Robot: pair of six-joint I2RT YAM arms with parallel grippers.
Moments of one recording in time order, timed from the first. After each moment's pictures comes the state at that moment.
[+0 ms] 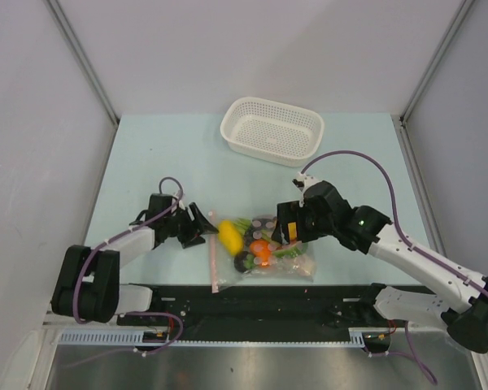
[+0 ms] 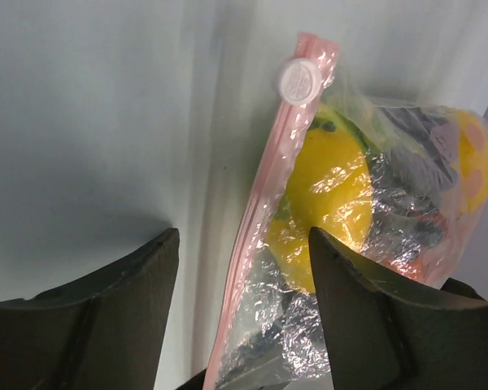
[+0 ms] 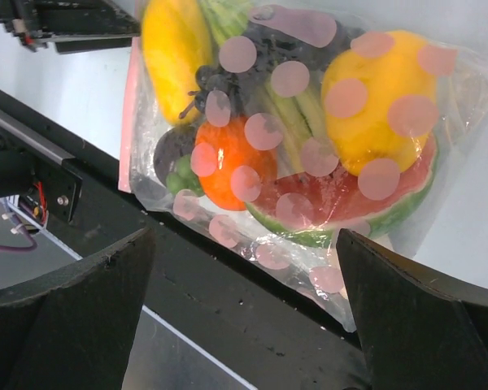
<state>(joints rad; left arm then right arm) -0.16 1.28 0.45 -0.12 0.51 -0.71 0.83 1.07 0.96 -0.67 -0.04 0.57</state>
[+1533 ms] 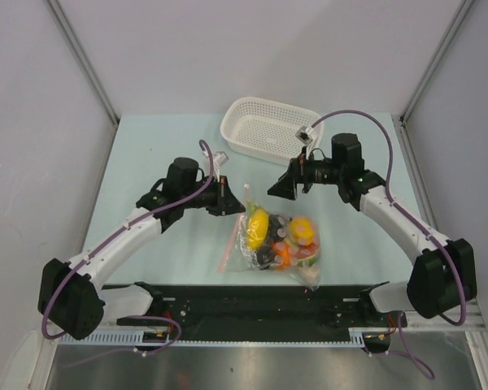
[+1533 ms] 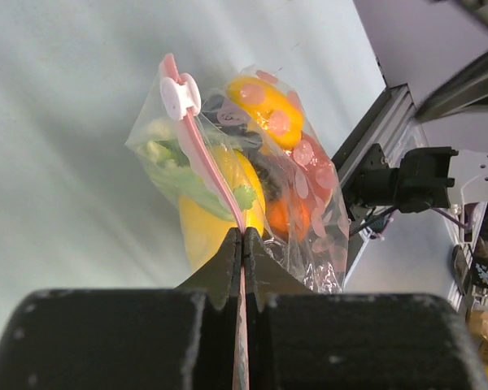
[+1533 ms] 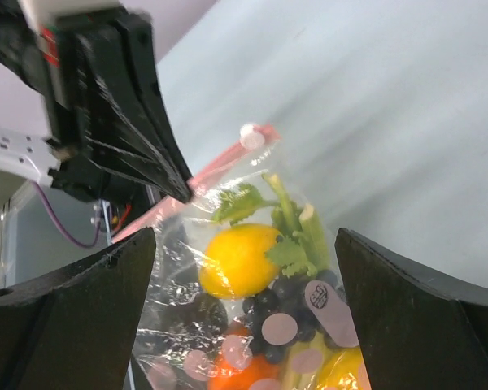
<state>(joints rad) -0.52 1.20 0.90 -0.26 0.58 -0.46 0.37 1.34 1.05 -0.10 -0.87 0.24</state>
